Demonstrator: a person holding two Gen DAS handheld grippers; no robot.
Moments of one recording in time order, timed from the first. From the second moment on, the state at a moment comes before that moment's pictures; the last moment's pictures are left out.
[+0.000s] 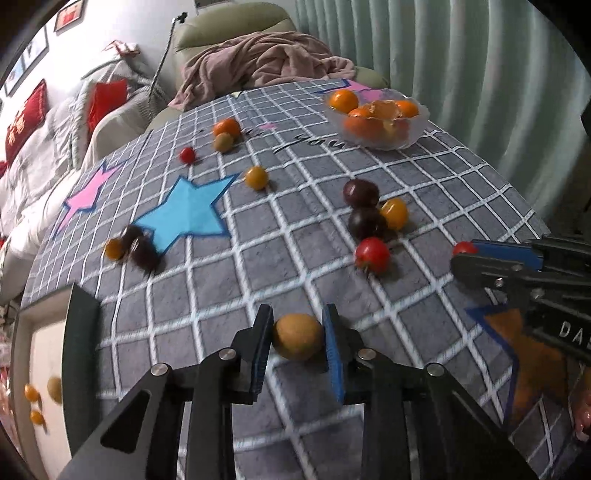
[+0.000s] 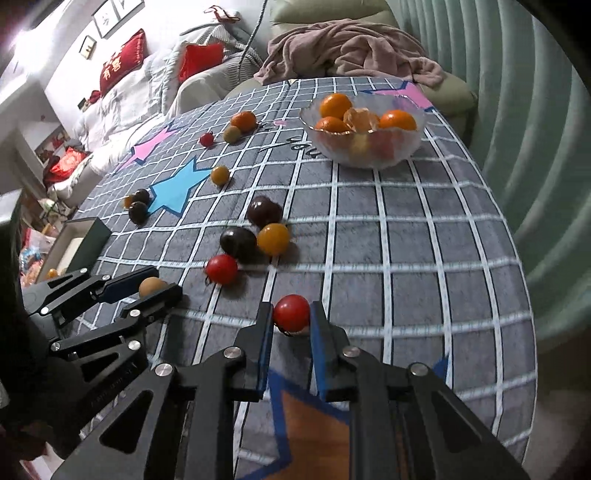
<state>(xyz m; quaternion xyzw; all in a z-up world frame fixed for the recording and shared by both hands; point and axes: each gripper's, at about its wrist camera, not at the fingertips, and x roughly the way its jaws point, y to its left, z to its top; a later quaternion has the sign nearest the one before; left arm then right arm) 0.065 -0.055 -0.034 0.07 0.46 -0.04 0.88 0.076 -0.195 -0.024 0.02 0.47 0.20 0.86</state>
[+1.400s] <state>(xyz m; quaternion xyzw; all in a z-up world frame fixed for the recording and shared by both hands) -0.061 0.134 0.034 -0.06 0.41 0.08 0.90 -0.005 -0.020 0.059 -0.05 0.44 0.31 0.84</state>
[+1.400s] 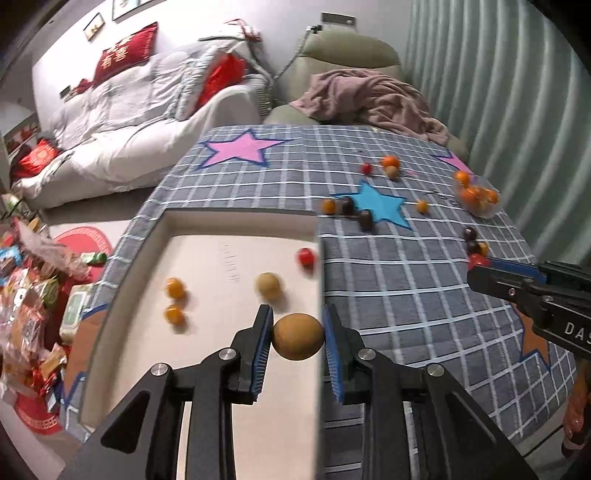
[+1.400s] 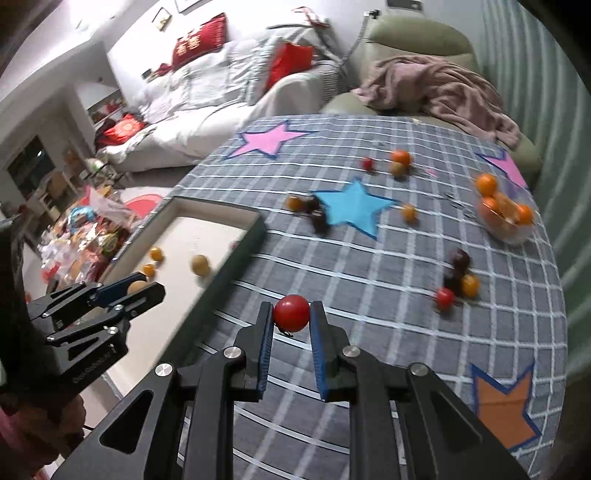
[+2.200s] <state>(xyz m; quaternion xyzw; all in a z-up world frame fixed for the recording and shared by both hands) -0.070 0.231 -0.022 -0.08 0.46 0.18 0.86 -0.005 0.142 0.016 -0.11 0.49 0.39 0.77</state>
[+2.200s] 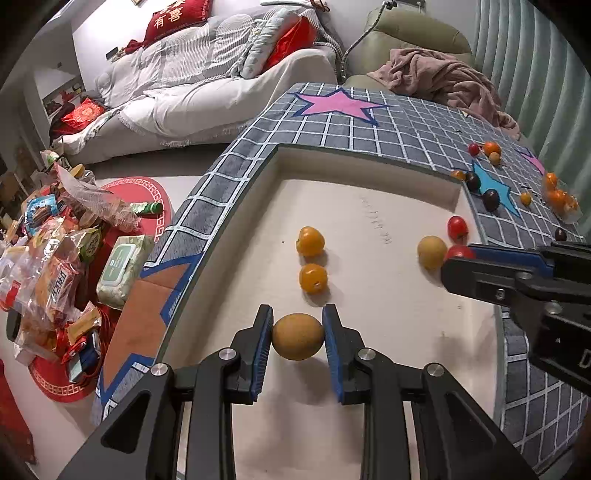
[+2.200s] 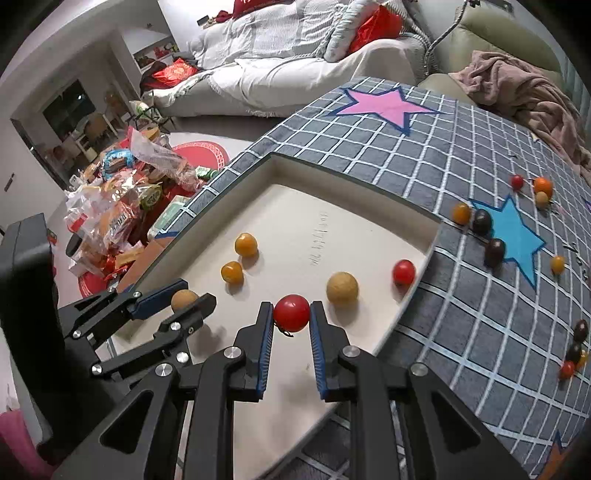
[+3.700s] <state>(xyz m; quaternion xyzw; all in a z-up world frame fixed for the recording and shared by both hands) -0.064 0.181 0.036 -0.05 0.42 0.12 0.90 0.024 0.047 0.050 -0.06 0.48 0.32 0.81</state>
